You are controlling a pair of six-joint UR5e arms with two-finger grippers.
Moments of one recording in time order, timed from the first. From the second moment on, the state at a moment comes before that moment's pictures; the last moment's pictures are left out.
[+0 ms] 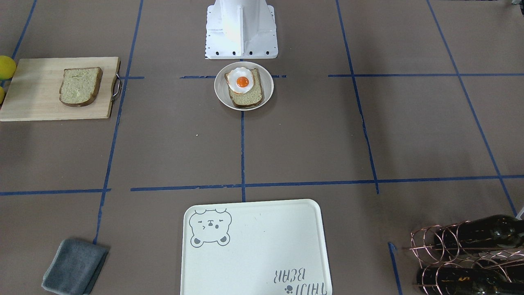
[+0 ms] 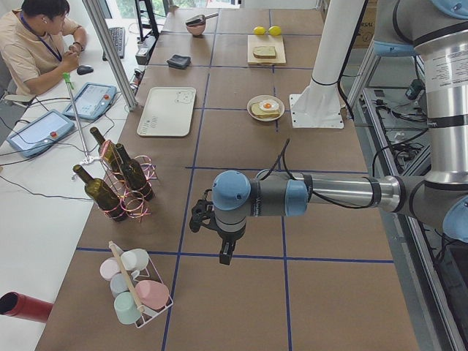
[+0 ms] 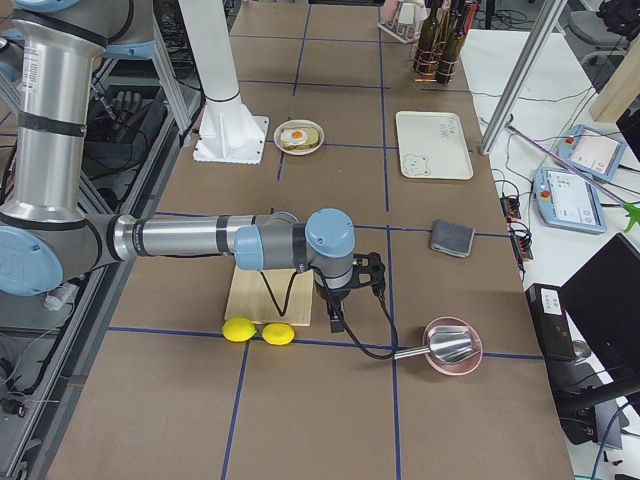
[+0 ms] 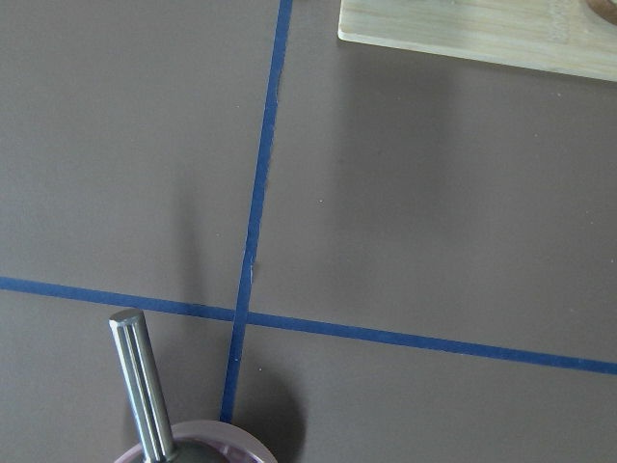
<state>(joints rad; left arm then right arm) -1.64 -1.37 -1.82 -1.50 -2.37 0.26 1.56 -1.76 1.85 -1.55 2.37 -0.04</state>
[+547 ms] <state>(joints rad) -1.64 -1.37 -1.82 -1.50 -2.37 0.26 1.52 -1.77 1.85 -1.47 2.43 -0.04</state>
